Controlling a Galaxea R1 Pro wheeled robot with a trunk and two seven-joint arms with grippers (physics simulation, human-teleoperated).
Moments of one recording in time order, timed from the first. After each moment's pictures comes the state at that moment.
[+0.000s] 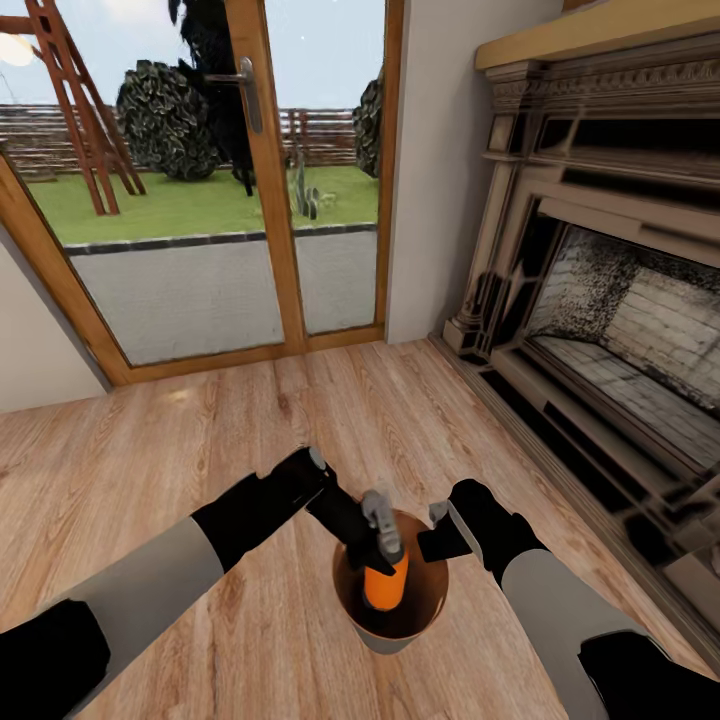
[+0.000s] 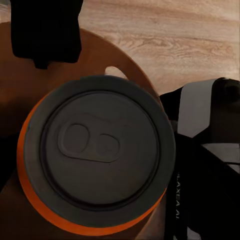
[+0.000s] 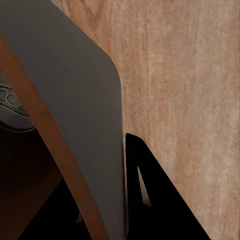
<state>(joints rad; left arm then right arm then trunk) -0.97 0.02 -0.91 -0.95 -0.01 0.70 -1.12 -0.86 0.06 0.17 -0.53 0.07 1.04 0.25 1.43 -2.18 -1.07</state>
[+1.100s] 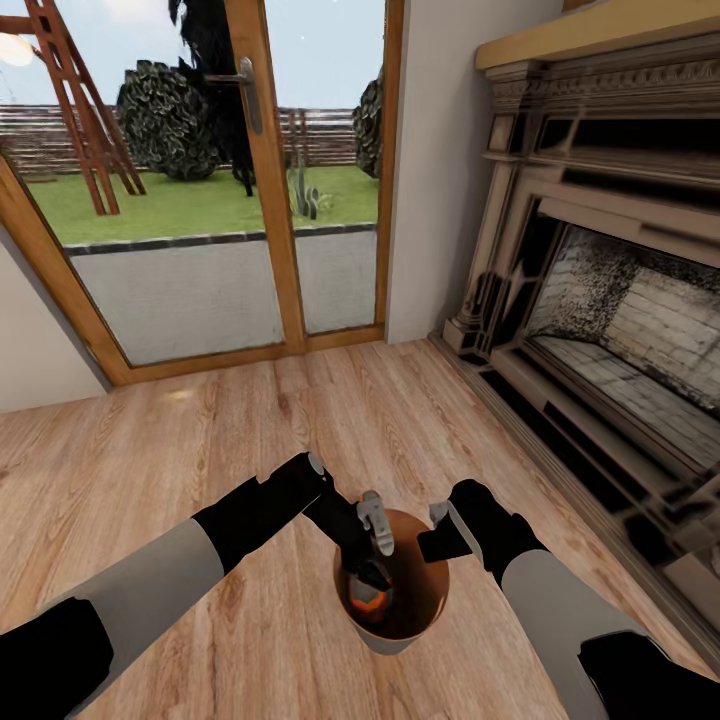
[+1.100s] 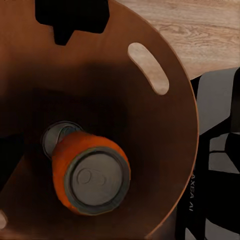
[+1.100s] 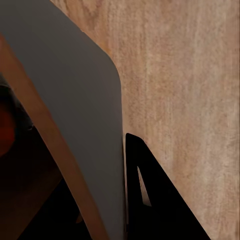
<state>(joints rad) -0.97 0.02 -0.92 -0.90 -0.03 0.67 -1.08 -0.86 0.06 0.17 -0.53 0.08 1.04 0.25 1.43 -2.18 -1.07</state>
